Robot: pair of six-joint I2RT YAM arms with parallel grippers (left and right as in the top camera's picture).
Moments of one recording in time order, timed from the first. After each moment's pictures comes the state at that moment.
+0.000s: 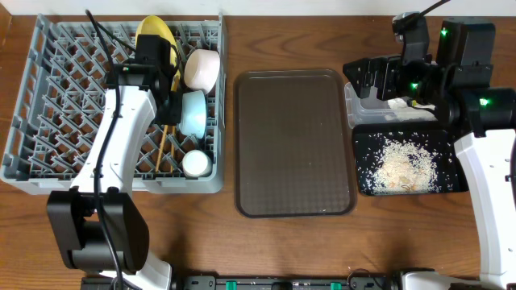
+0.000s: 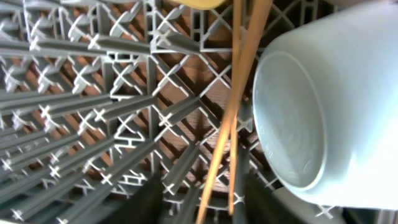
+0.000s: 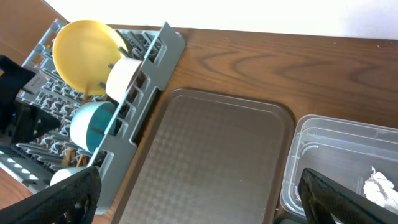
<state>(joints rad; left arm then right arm) -0.04 1.75 1.48 -1.05 -0.21 0.01 0.07 1.46 1.53 -0.78 -0.47 0.09</state>
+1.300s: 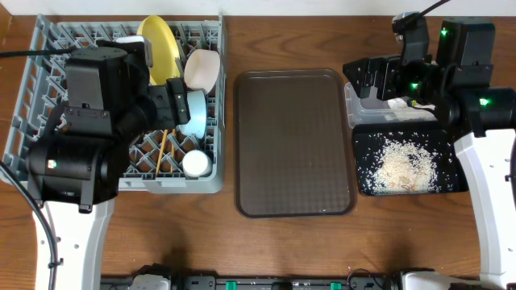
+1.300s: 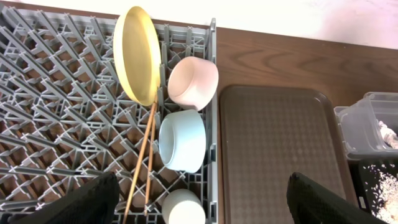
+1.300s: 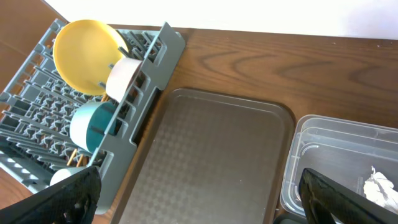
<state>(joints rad) -0.13 1.24 1.63 -1.12 0.01 -0.20 0.07 1.46 1.53 -0.78 -0.47 0.09</state>
